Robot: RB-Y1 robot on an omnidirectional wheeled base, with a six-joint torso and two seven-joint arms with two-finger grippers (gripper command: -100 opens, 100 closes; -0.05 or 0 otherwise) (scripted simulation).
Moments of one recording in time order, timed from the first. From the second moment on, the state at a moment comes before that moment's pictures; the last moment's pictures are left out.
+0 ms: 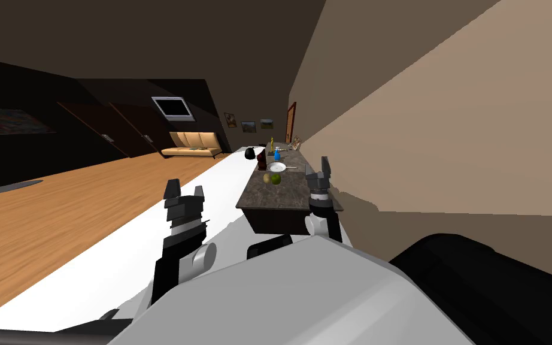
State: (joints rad) left arm 0.47 -0.02 -0.01 -2.23 0.02 -0.42 -0.10; right arm 0.50 0.04 0.06 -2.35 0.01 -0.49 -0.01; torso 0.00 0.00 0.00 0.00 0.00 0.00
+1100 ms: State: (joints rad) left arm 0.47 -0.02 -0.01 -2.23 0.02 -0.42 -0.10; right arm 0.66 -0.22 -0.10 -2.18 0.07 -0.55 -0.10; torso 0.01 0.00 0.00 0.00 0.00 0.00
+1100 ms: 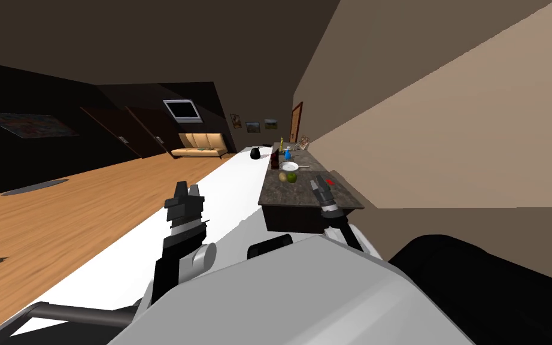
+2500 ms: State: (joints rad) left arm 0.47 -0.02 -0.01 -2.23 0.02 -0.42 -0.10; right arm 0.79 -0.34 -0.19 -2.03 0.14 -0.61 -0.10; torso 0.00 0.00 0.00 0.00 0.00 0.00
